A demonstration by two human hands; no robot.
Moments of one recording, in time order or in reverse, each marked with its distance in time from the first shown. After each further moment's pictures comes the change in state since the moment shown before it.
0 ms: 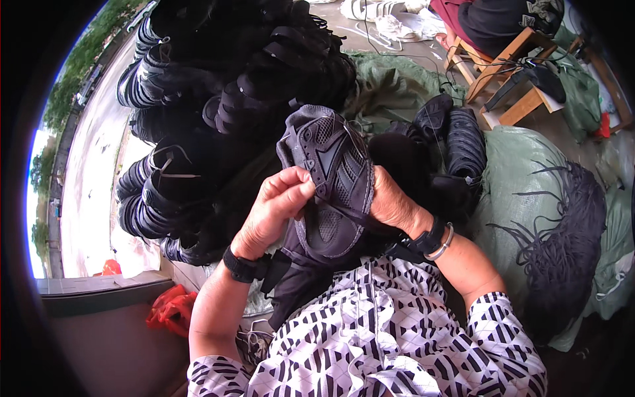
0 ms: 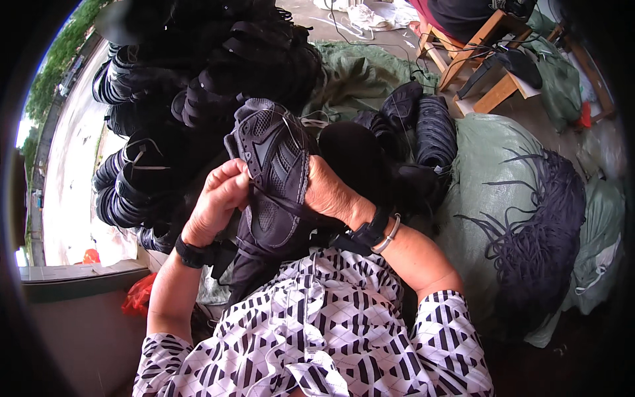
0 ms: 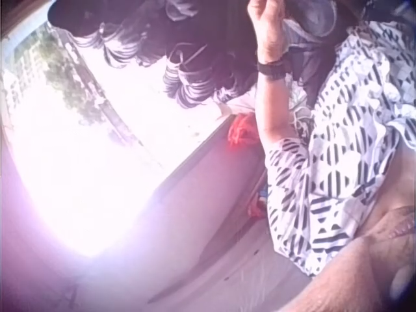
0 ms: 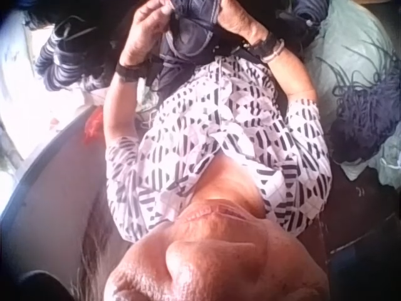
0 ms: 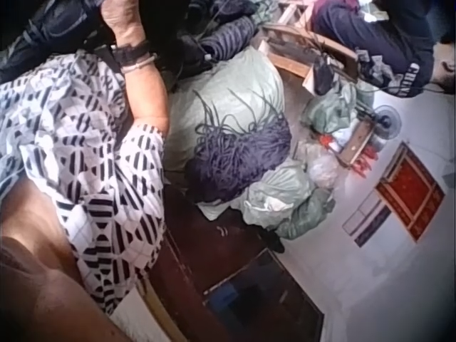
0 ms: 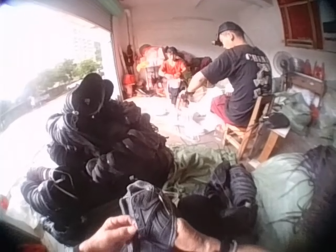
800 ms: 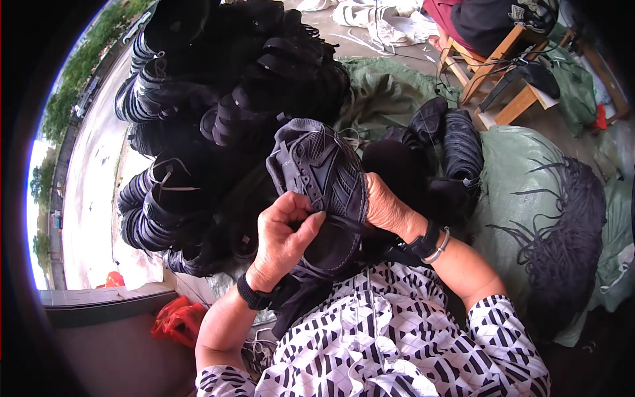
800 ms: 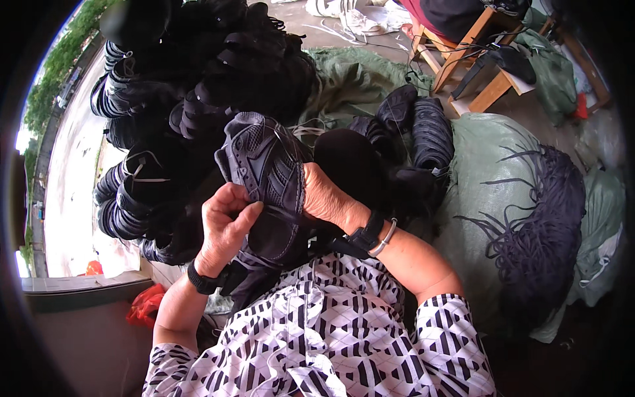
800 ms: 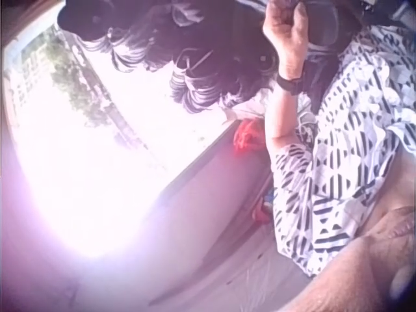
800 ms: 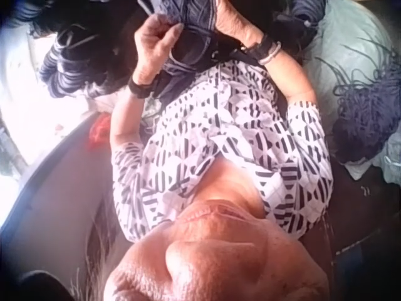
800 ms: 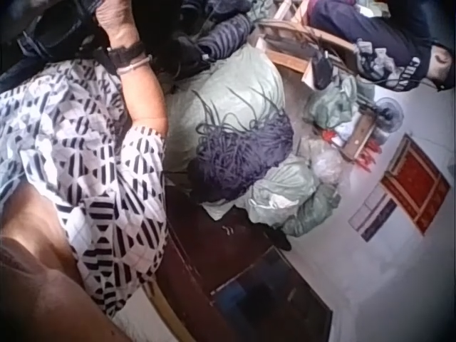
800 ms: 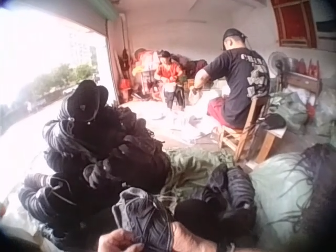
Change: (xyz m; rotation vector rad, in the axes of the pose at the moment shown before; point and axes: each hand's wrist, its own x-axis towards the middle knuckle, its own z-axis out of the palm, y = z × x) left_hand -0.016 -0.014 0.021 0.422 0.144 0.248; right_hand 0.003 0.004 -0.003 0.043 -0.020 0.019
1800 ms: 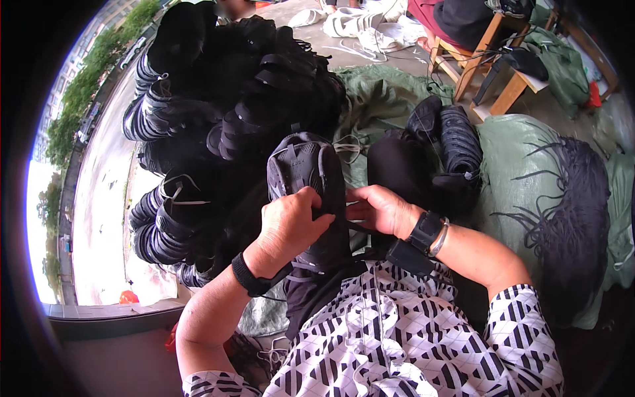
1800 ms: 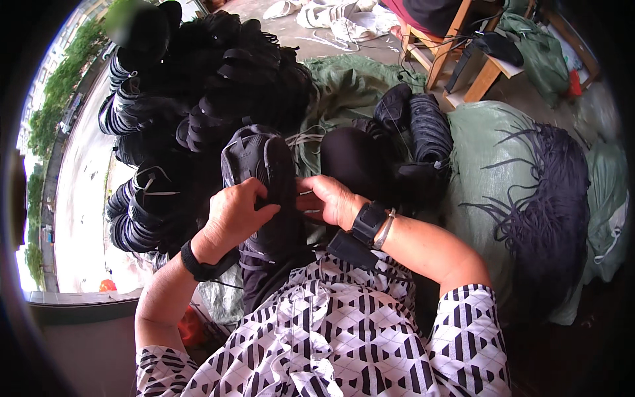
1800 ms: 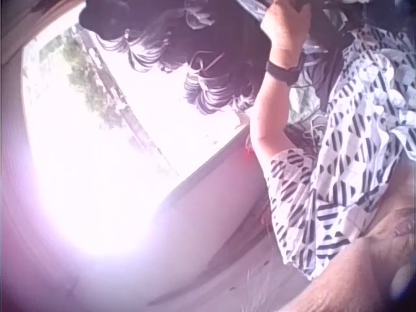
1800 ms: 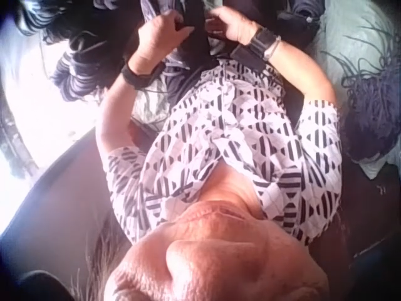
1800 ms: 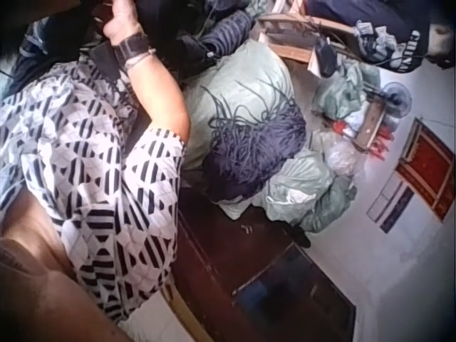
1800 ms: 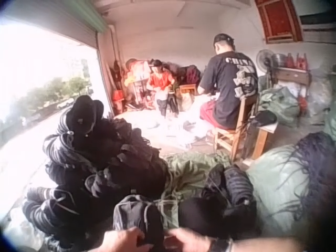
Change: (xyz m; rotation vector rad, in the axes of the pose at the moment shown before) left_hand 0.021 0.022 0.003 1.148 -0.196 0.003; right_hand -0.018 0.047 -0.003 0.638 0.390 0.937
